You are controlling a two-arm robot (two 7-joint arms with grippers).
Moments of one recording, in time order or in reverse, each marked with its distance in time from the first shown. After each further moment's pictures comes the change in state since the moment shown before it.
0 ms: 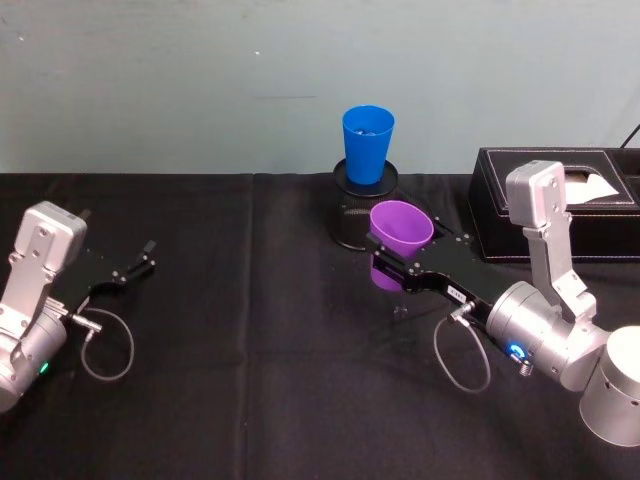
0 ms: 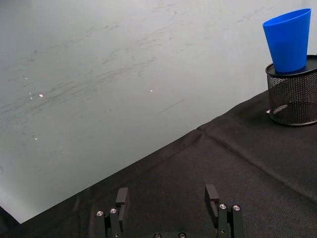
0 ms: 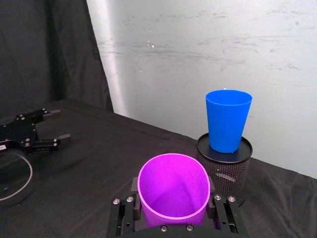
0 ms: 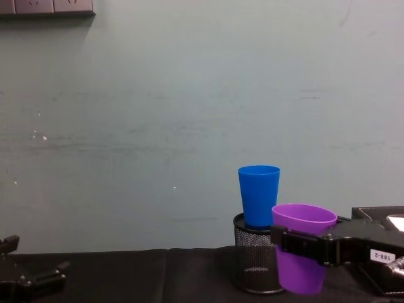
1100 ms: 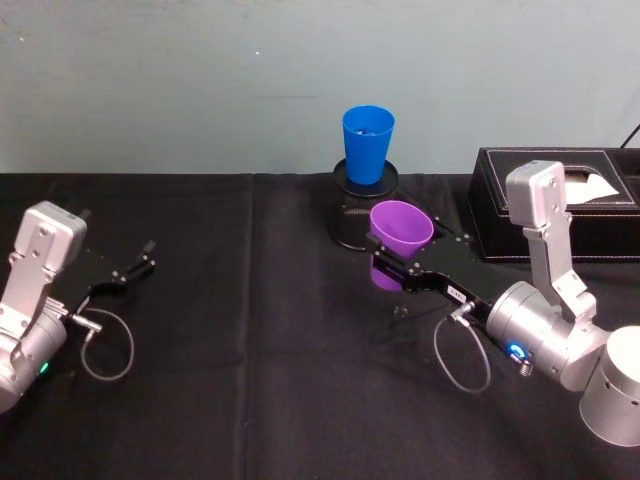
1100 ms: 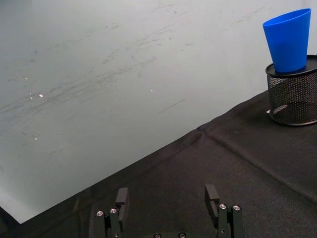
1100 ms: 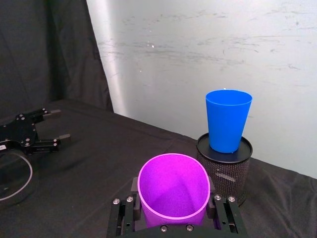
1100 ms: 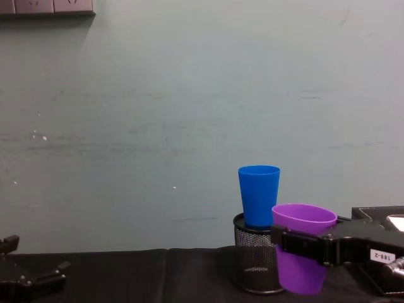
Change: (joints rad) left arm 0.000 0.000 0.000 0.000 0.000 0.000 0.000; right arm 0.000 0.000 0.000 0.000 0.000 0.000 0.000
